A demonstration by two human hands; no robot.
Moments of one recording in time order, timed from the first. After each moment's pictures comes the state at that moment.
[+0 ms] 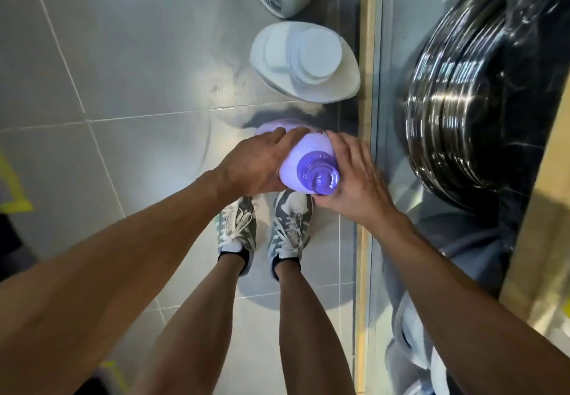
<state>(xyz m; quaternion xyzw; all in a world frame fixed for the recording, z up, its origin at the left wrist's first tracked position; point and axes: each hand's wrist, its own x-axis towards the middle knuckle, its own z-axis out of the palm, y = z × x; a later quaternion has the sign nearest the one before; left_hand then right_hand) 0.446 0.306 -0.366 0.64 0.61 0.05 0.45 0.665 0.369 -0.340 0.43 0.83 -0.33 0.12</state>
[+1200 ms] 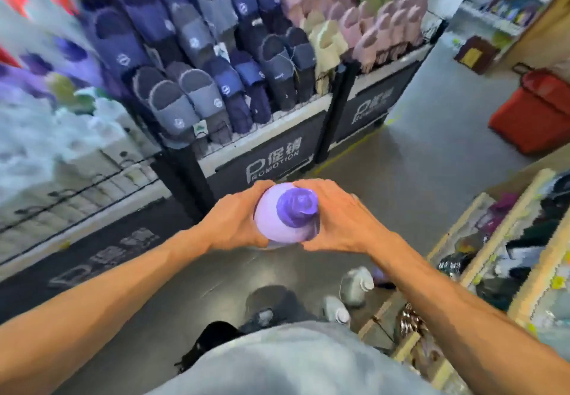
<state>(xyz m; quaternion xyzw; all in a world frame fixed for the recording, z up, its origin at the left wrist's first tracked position) 0.332 0.094 0.471 0.24 0.90 0.32 0.15 0.355 0.334 0.490 -0.18 0.96 -0.19 0.08</state>
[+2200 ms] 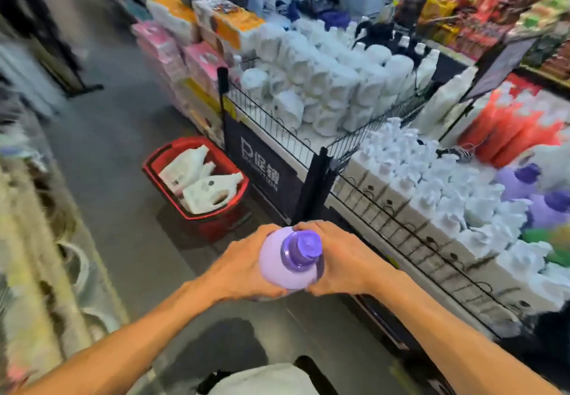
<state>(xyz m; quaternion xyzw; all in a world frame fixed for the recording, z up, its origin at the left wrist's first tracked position) 0.797 -0.297 0.507 -0.48 0.75 0.43 -0.14 0.567 -0.283 0.514 -0.81 0.54 -0.05 0.22</state>
